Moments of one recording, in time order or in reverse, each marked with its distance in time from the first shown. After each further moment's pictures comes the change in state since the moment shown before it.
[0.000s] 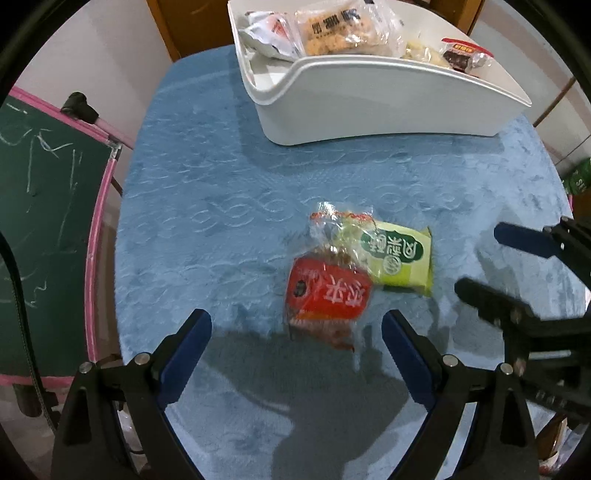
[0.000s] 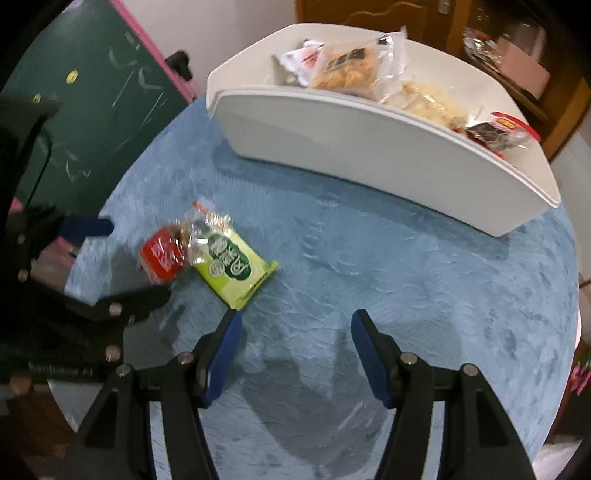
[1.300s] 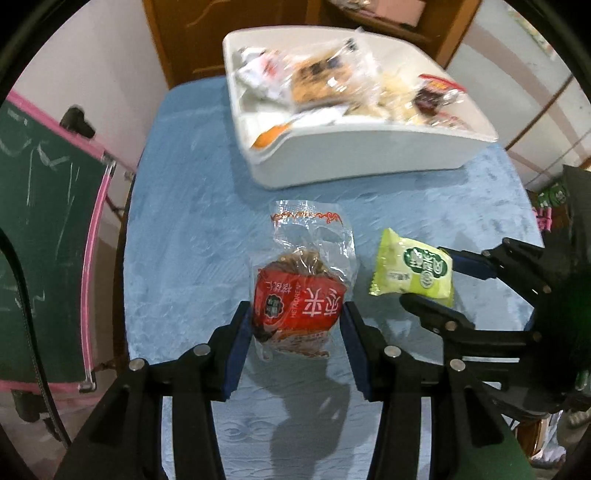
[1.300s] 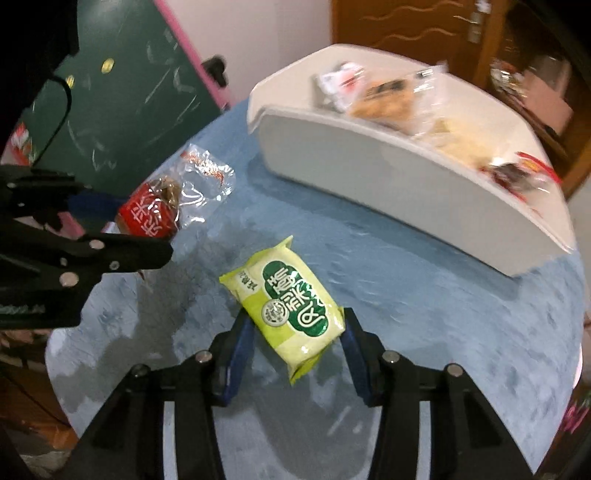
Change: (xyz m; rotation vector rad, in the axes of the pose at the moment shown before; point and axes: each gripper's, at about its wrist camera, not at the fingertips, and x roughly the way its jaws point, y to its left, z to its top) left arm -0.050 0.000 0.010 0.002 -0.073 -0.085; right arm -0.015 0.008 0.003 -0.074 -0.097 0.039
